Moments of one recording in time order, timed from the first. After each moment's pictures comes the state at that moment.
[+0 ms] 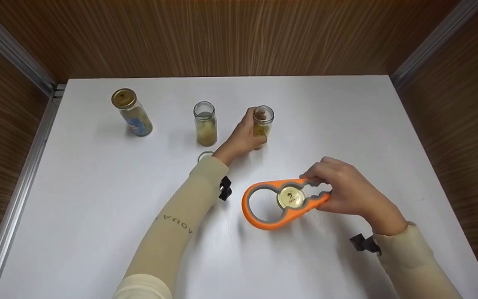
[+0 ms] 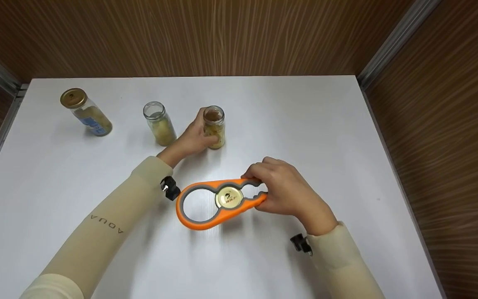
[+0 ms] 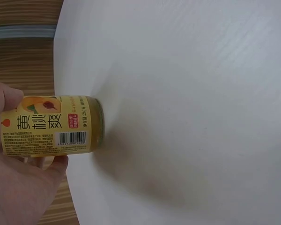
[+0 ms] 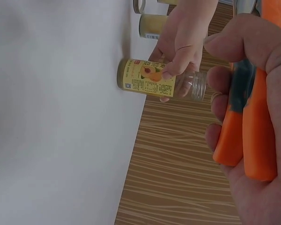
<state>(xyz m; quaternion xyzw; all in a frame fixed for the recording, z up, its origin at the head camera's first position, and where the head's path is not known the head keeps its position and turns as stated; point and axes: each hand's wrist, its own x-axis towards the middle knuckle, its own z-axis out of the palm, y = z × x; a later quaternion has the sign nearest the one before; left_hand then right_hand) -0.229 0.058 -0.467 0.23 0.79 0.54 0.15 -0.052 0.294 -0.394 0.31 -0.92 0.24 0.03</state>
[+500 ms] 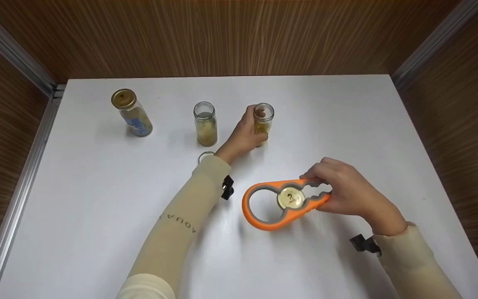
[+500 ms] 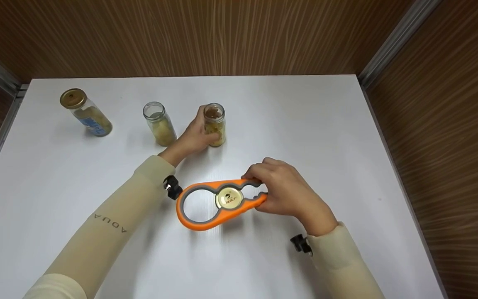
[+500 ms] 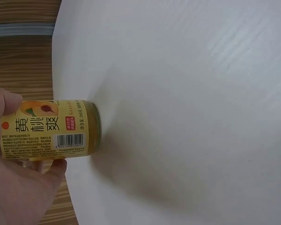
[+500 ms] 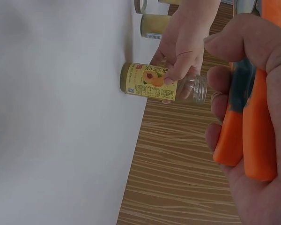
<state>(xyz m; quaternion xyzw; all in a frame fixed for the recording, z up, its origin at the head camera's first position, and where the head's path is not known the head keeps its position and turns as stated) -0.230 0.058 -0.467 0.23 0.80 0.55 0.12 -0.055 0.294 -0.397 0.33 -0.91 0.24 0.06</state>
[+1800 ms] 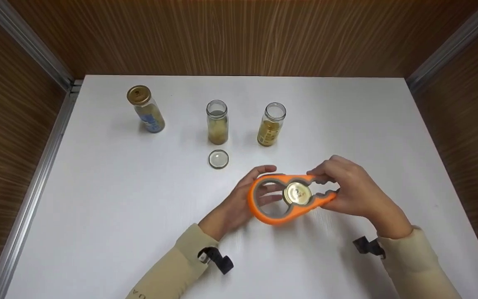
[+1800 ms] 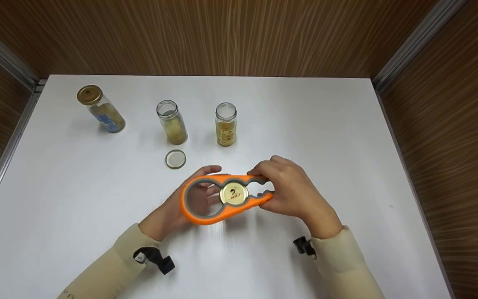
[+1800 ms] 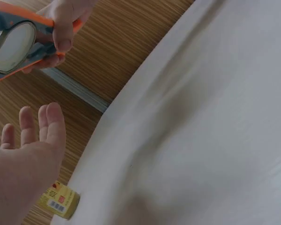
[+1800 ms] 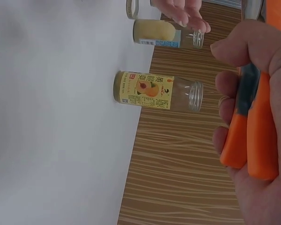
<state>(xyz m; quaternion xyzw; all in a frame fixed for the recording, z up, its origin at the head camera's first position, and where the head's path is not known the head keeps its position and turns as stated) -0.080 0.030 -0.473 0.07 0.37 0.86 0.35 -0.062 0.297 -0.400 0.34 -0.89 0.28 0.11</state>
